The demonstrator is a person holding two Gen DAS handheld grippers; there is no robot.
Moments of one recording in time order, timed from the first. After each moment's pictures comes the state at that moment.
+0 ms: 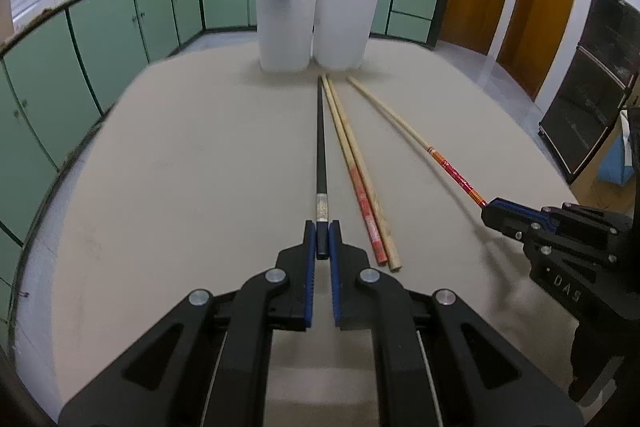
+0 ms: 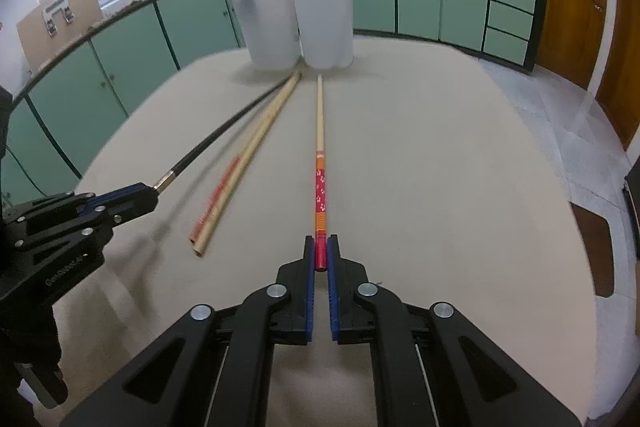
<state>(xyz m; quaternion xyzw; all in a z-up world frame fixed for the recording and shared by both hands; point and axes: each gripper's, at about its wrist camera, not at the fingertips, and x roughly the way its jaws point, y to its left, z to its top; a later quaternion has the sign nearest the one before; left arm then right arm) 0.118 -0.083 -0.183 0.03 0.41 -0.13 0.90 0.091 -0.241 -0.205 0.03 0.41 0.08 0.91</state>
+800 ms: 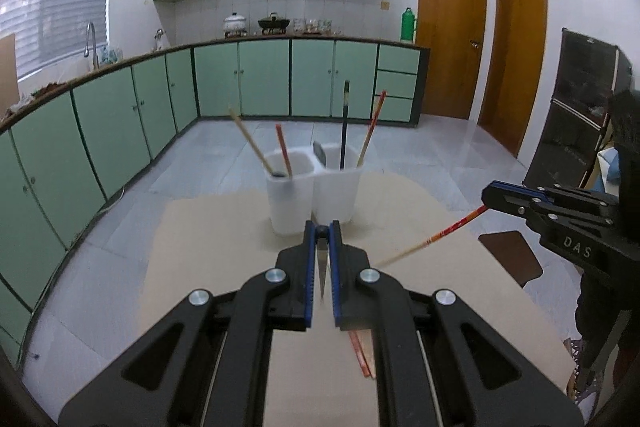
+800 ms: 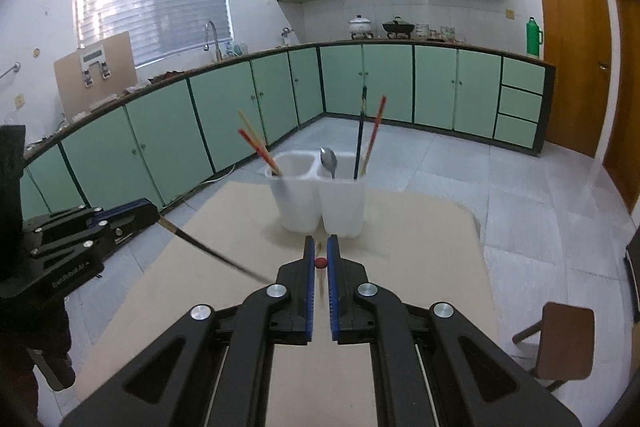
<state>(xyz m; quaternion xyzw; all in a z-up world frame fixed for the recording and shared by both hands) 0.130 -0.075 -0.028 0.03 0.27 -0.16 0.95 0.109 -0.258 -0.043 0.03 0.28 0.12 0.95</state>
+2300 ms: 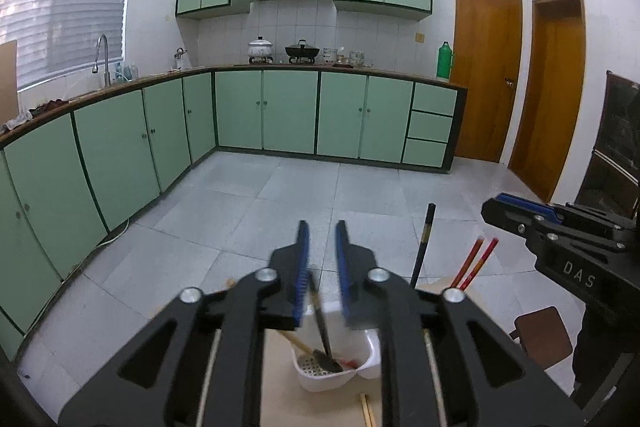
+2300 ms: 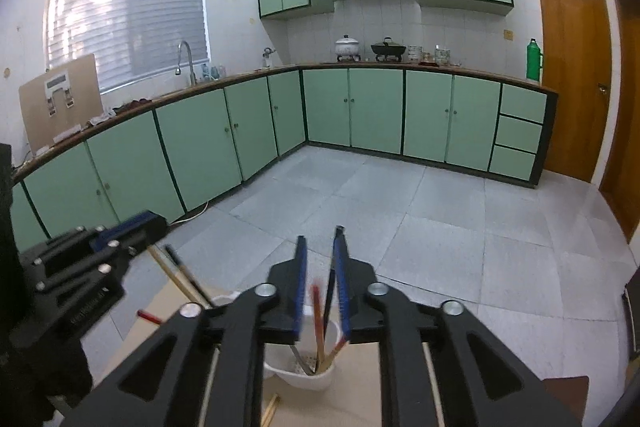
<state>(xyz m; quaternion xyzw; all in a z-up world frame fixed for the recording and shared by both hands) 0.340 -0.088 0.012 0.00 0.22 -0.12 0.97 0.314 -0.258 0.008 0.02 0.24 0.08 0.97</state>
